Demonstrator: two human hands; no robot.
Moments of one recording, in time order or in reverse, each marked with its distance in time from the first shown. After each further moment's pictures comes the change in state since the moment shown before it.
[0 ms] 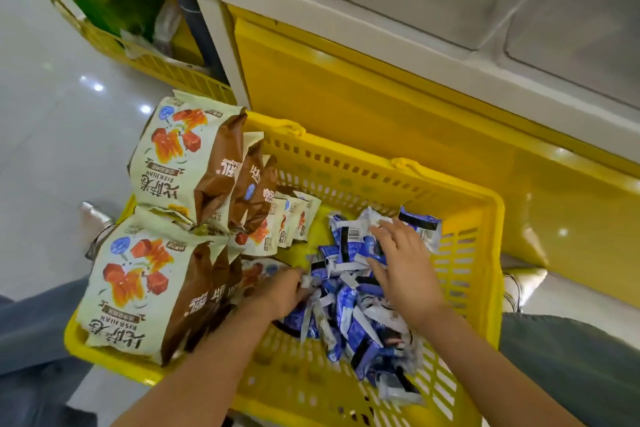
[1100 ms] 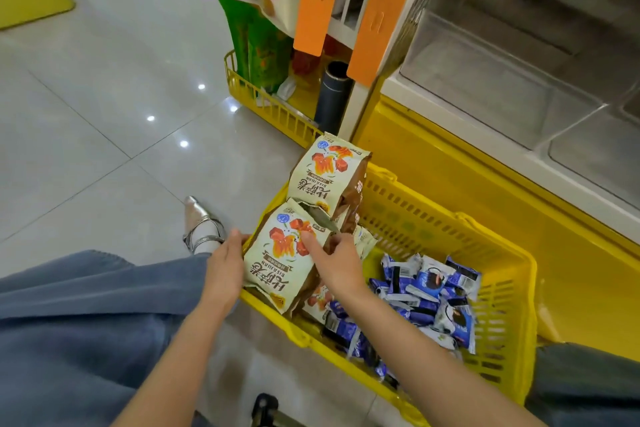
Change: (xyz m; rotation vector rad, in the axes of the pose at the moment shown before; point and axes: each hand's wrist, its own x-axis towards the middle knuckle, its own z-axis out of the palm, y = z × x) left_hand -0.165 -0.111 -0.086 -1.161 0.841 -0.093; right_hand 0.009 -0.235 -0.029 0.884 -0.040 0.267
